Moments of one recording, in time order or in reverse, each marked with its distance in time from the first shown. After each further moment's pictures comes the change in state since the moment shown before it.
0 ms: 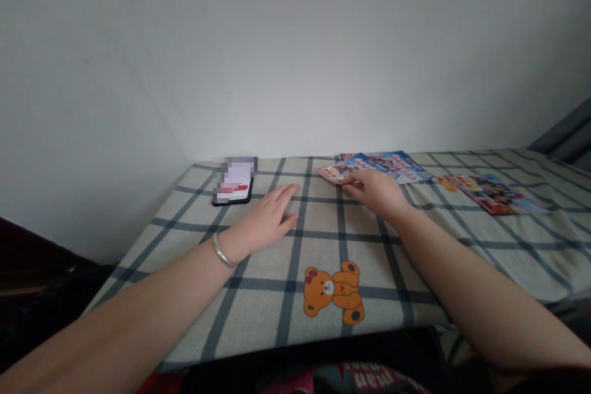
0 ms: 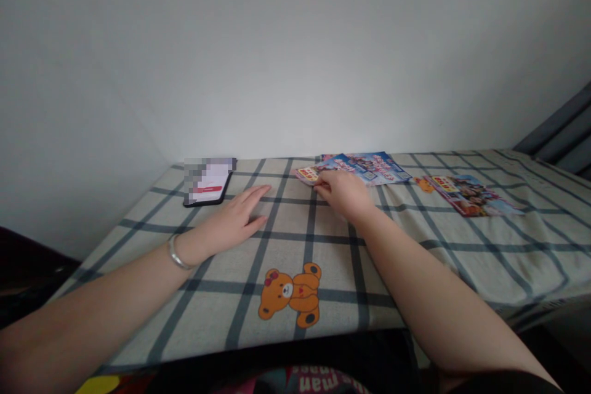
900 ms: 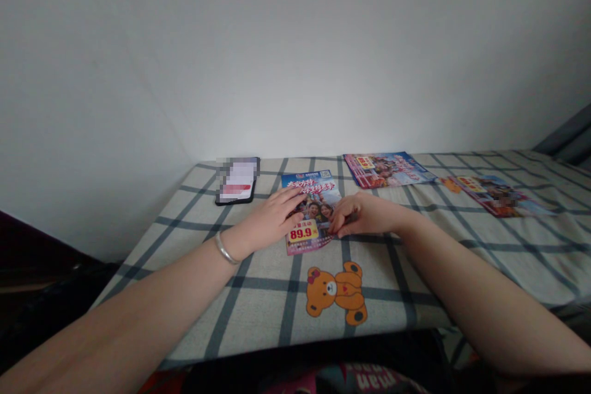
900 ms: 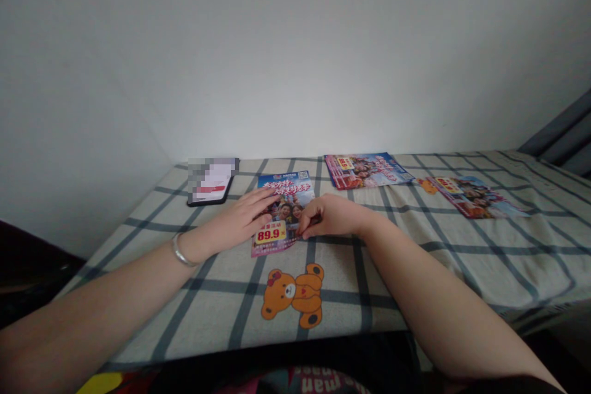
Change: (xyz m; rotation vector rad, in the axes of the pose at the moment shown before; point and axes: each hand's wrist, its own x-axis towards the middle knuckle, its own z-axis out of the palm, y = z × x) left_hand 0.007 -0.007 0.005 -0.007 -0.098 0.080; right_hand -0.012 -0.016 -0.002 0.800 -0.627 -0.383
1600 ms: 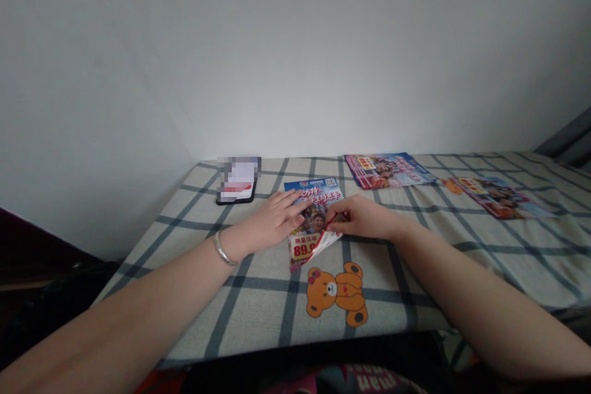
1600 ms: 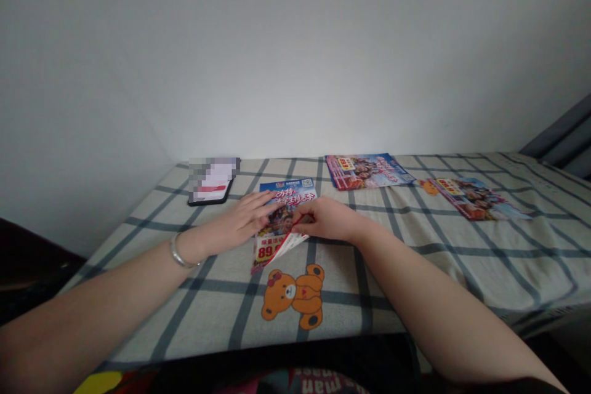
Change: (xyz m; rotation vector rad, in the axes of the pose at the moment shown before) left_hand -0.008 0.003 -0.006 -0.051 -0.062 0.005; right_hand 0.006 -0.012 0.014 -0.179 0.143 0.083
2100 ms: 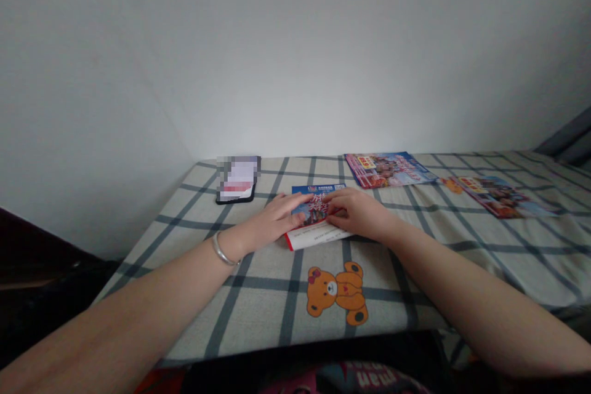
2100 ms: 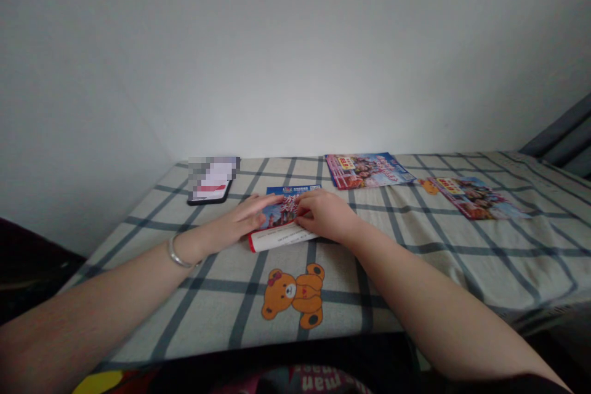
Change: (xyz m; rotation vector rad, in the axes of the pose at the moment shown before) left_hand 0.001 0.008 -0.006 -0.247 0.037 -0.009; right_hand 0.006 0.009 0.010 -0.357 0.243 -0.092
